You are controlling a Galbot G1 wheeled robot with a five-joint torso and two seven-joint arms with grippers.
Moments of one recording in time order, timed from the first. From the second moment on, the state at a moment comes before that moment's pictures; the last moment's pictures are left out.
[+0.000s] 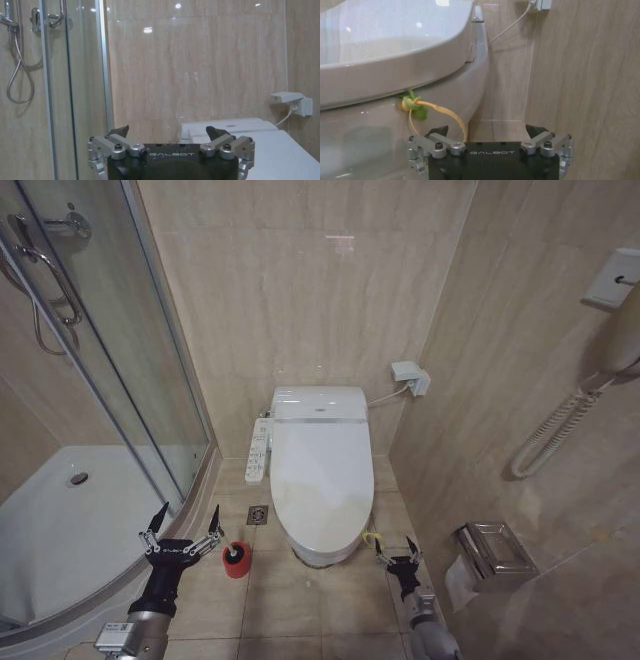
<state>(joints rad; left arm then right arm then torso) 1.70 -1.27 -0.60 -2.21 -0.20 -0.18 -0.08 -1.14 1.39 0.46 1.07 0.17 0.45 0.00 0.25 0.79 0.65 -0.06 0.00</state>
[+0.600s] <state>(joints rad) 1.70 -1.27 -0.60 -2.21 -0.20 -0.18 -0.08 -1.10 1.40 0.47 1.02 0.13 0.50 0.00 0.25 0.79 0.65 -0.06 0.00</state>
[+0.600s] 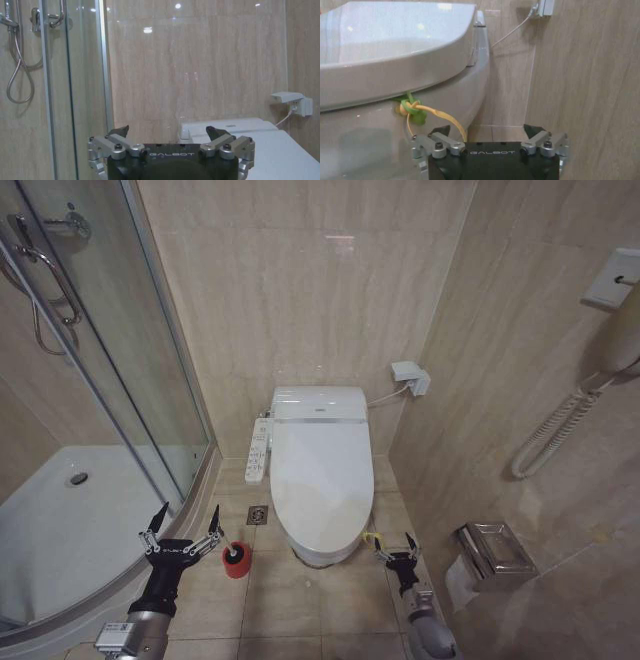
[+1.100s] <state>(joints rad) 1.70 -1.27 -0.60 -2.21 -0.20 -0.18 -0.08 -1.12 1.39 0.48 1.02 0.11 0.52 0.00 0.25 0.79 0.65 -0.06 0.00</state>
